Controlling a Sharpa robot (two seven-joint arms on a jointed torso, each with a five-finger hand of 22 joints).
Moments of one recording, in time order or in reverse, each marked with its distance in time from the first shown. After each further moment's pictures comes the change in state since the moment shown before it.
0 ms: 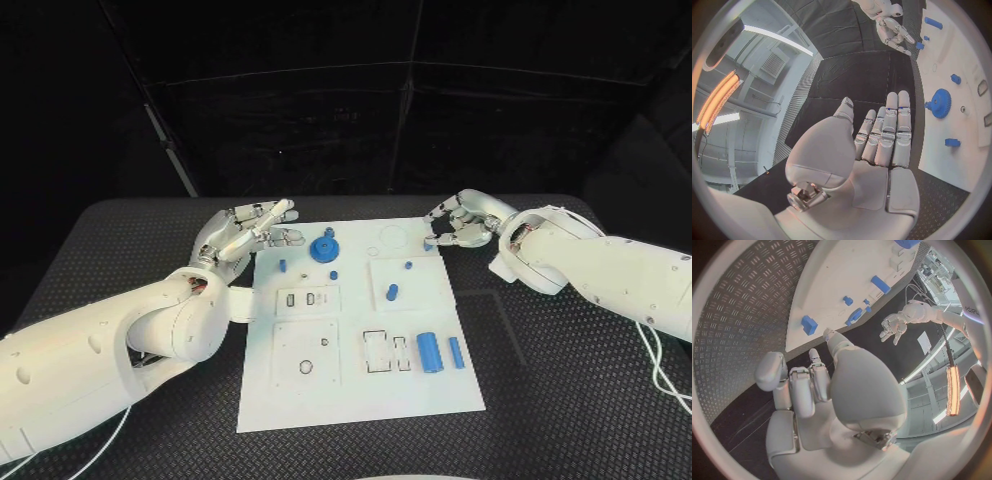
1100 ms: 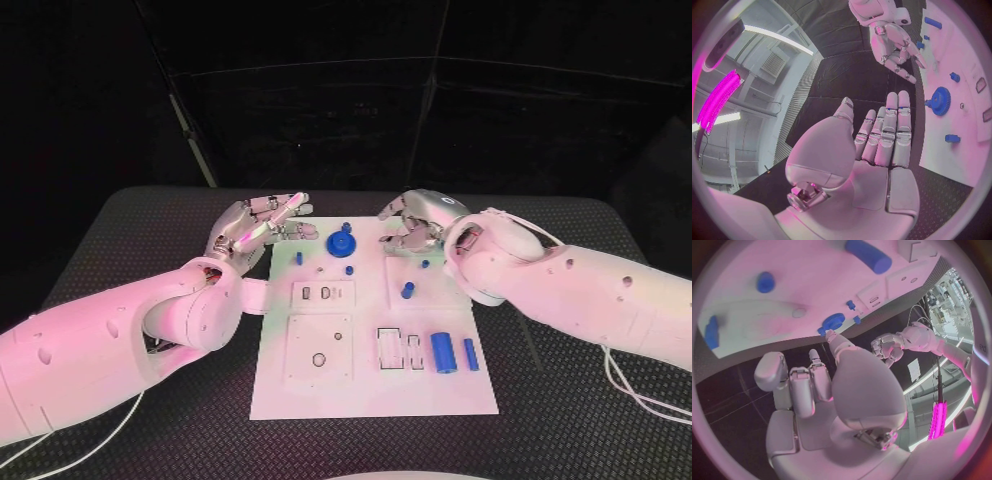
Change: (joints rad) left arm 0.001 -0.018 0.000 0.021 0.000 -0.006 0.002; left_hand 0.000 0.000 0.000 0.000 0.000 0.000 0.000 0.000 0.000 0.000 0.000 0.000 0.000 0.000 0.000 0.000 -0.001 0.000 0.000 0.000 0.000 0.001; right arm 0.004 0.157 0.000 0.145 -0.357 -0.110 -0.263; right_hand -0.032 0.008 0.030 0.038 -0.046 -0.027 0.002 0.000 0.001 0.000 0.000 0.000 0.000 0.000 0.000 0.000 0.000 0.000 0.004 -0.004 0.000 0.003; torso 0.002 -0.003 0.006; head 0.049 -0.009
